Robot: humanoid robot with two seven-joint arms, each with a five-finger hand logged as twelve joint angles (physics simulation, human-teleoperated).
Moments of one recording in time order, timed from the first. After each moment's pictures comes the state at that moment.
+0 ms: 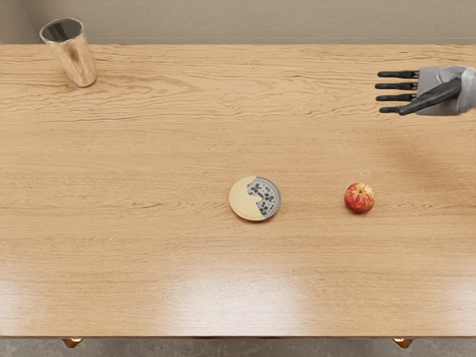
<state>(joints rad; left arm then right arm) -0.06 0.00 -0.16 -0.12 0.05 0.07 0.18 1.17 -0.73 0.30 0.68 0.32 0.61 -0.61</state>
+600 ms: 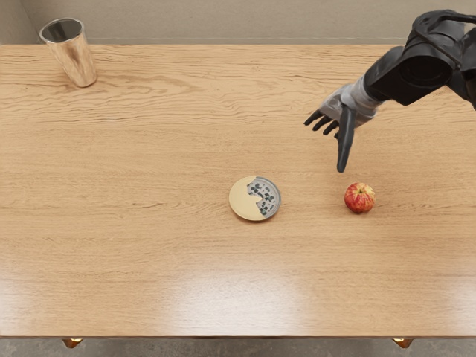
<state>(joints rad) -0.06 0.00 -0.16 -0.12 0.05 0.07 0.18 1.57 -0.31 -0.26 0.72 -0.18 0.61 -0.61</state>
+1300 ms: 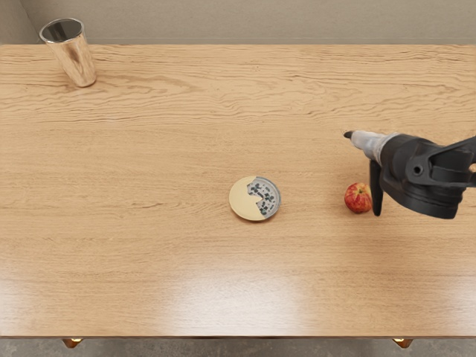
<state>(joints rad) -0.06 0.00 -0.16 -0.12 0.05 0.07 0.18 1.81 -0.50 -0.75 1.70 -0.46 -0.44 -0.61</state>
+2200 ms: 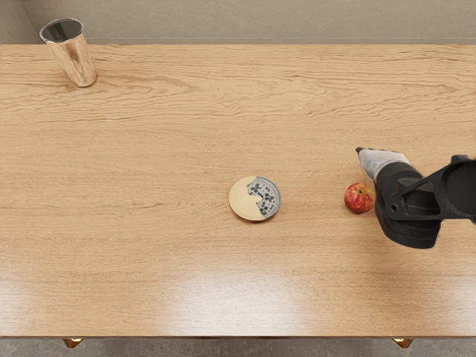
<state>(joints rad) -0.06 0.00 -0.16 -0.12 0.05 0.07 0.18 1.70 -0.32 -0.92 1.59 -0.47 -0.61 -0.61</state>
